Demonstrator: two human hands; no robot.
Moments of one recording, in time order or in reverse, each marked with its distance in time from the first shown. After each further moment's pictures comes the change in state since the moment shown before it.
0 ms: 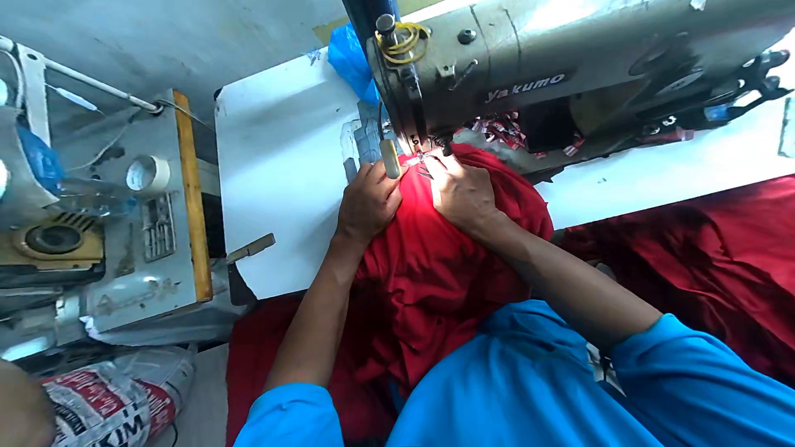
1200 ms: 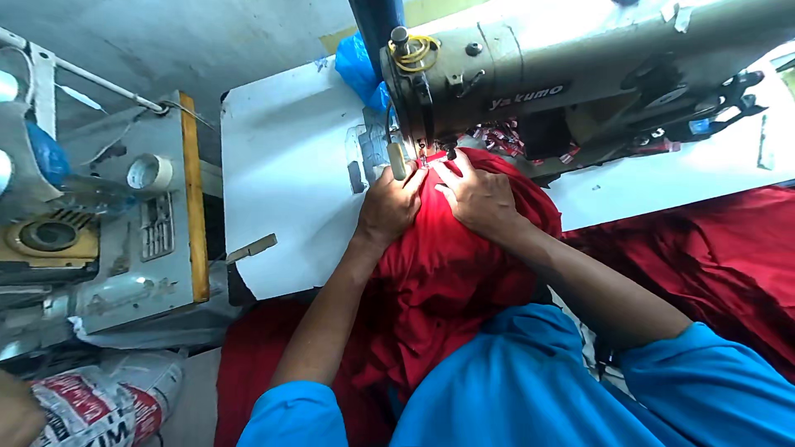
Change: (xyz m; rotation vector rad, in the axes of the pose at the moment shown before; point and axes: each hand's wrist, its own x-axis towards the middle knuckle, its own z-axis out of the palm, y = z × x) left_hand 0.011 0.029 0.009 0.061 -0.032 0.013; right_hand -0.010 0.023 -0.020 -0.069 -0.140 -0.039
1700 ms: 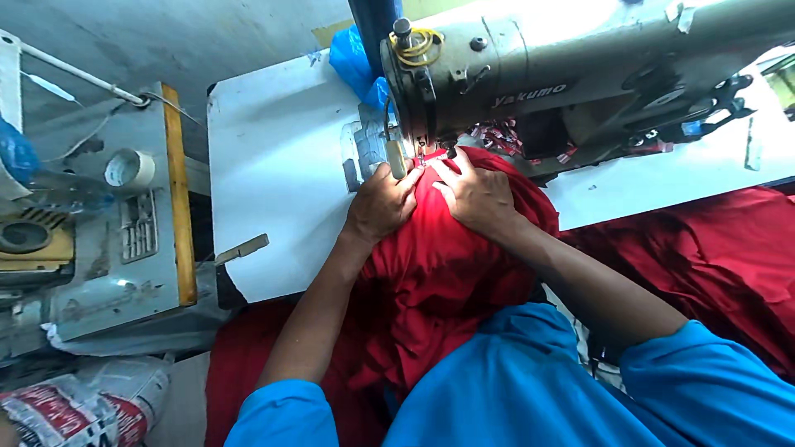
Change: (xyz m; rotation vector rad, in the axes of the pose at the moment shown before) left_hand -0.001 -0.018 -0.004 -0.091 -0.034 0.089; right_hand 0.002 0.000 0.000 -0.016 -0.014 0.007
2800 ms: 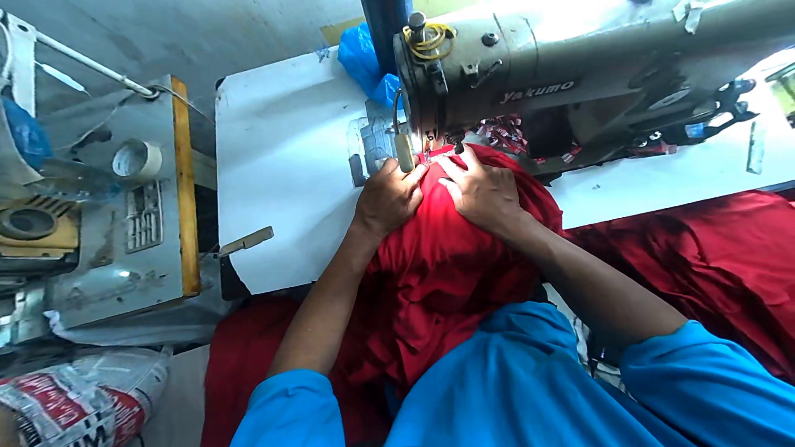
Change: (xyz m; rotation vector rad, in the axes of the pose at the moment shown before) left_hand 0.000 0.001 0.007 0.053 0.058 0.001; right_hand 0.000 0.002 0.000 0.001 -0.005 -0.001
